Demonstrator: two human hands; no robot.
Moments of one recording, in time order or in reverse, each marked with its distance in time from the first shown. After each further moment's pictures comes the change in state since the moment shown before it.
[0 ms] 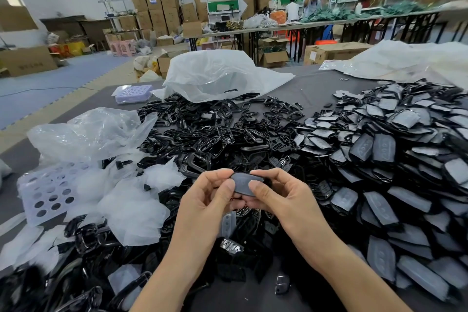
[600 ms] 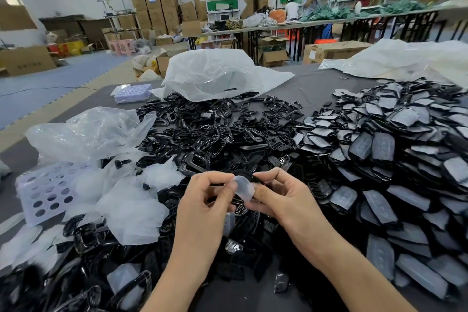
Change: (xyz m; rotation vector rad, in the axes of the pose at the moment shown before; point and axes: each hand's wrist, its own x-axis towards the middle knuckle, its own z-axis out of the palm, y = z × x) left_hand -0.006 0.002 0.006 0.276 0.110 0.120; right_hand 0.006 0.008 -0.008 0.027 -0.046 0.068
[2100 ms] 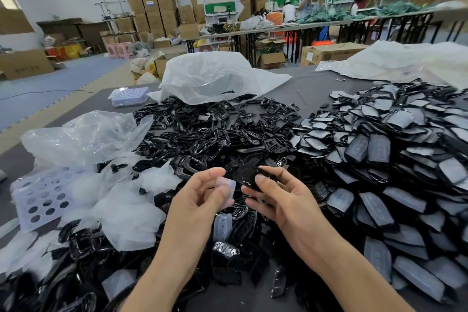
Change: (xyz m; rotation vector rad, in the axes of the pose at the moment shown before) left_hand 0.009 -0.003 -0.008 -0.201 -0.104 -0.131; right_hand 0.003 -0.006 0.000 0.267 0.057 0.065
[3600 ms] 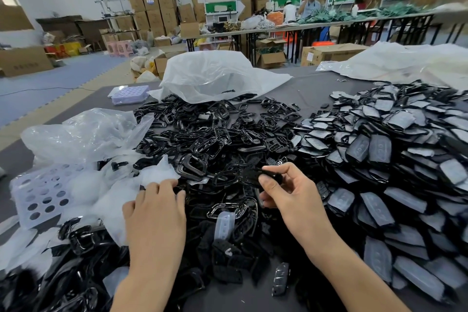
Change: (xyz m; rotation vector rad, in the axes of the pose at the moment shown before) left_hand 0.003 0.002 -0.036 1.457 0.354 0.020; right_hand 0.003 0.005 -0.010 -0.519 0.136 -0.266
